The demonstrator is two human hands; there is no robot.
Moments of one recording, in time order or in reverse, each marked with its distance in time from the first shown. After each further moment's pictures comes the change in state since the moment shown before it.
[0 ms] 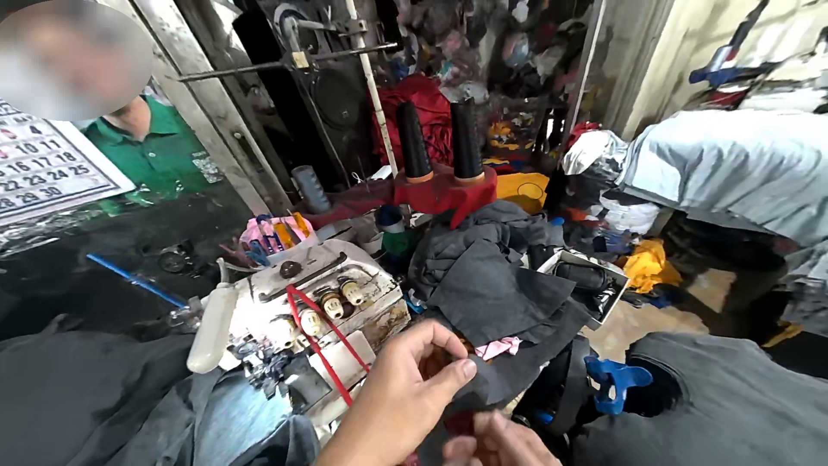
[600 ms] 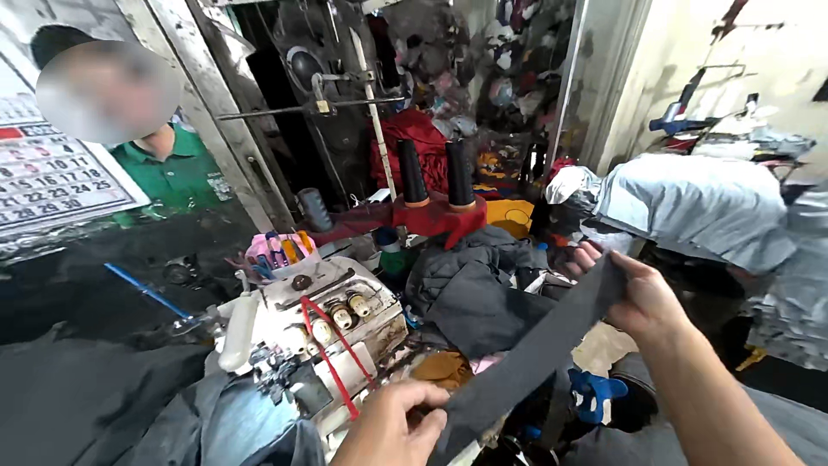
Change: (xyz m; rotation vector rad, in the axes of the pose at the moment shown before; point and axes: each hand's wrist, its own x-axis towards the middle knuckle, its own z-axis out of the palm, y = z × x) left_hand -0.047 -0.021 -0.011 0.224 -0.055 -0.090; right_hand 0.081 -0.192 -0.146 0.405 0.678 -0.323
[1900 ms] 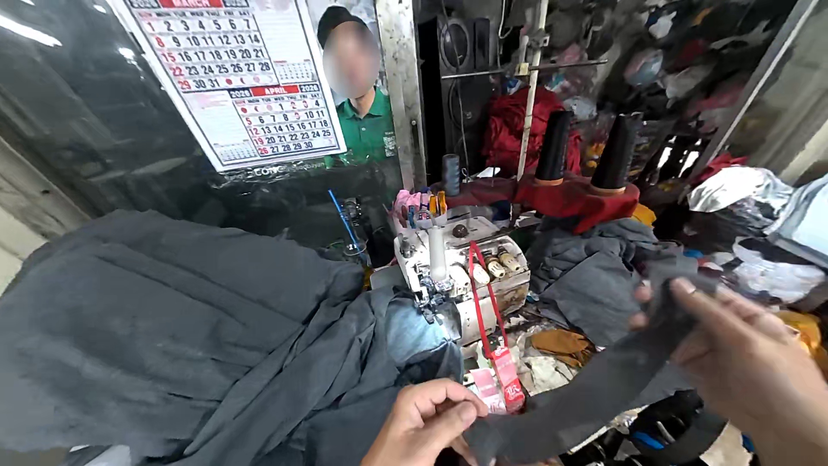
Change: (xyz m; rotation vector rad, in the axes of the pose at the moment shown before) left_hand -0.130 -0.078 -0.051 -0.681 0.168 0.190; right_hand -0.136 0.093 0.087 -0.504 -0.490 -0.136
